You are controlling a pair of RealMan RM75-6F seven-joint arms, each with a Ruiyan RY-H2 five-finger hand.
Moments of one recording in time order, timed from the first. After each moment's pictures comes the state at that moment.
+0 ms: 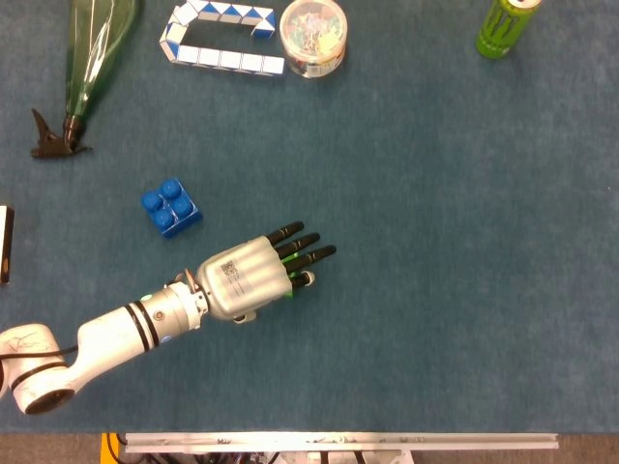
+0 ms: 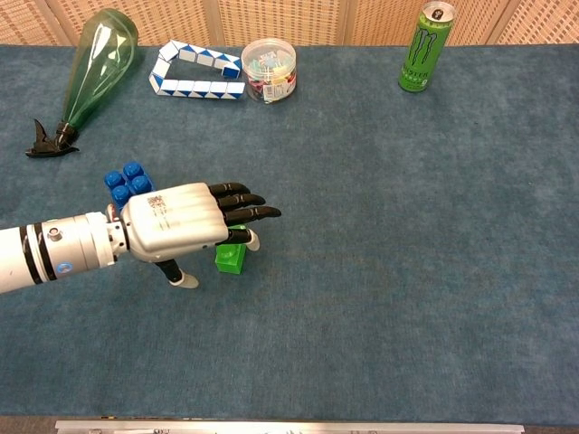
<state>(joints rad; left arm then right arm) -0.78 -1.44 0.14 -1.55 1.77 0.92 0.32 0.06 -1.02 0.17 -1.60 -1.29 1.42 0.10</state>
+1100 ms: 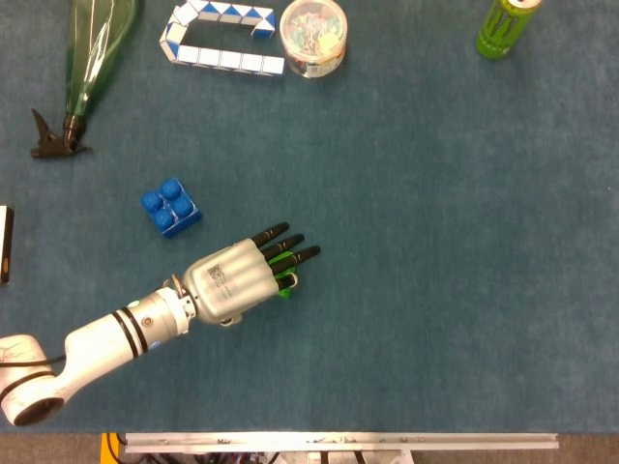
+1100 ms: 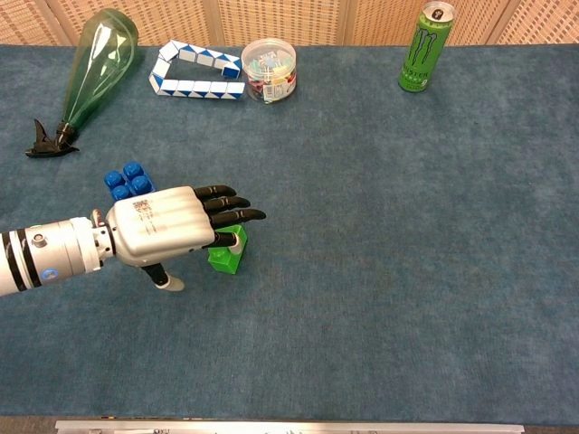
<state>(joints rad) -0.75 -1.40 0.15 -1.59 1.74 0.91 0.38 0.06 -1.02 0.17 -1.60 -1.29 1.43 0.09</state>
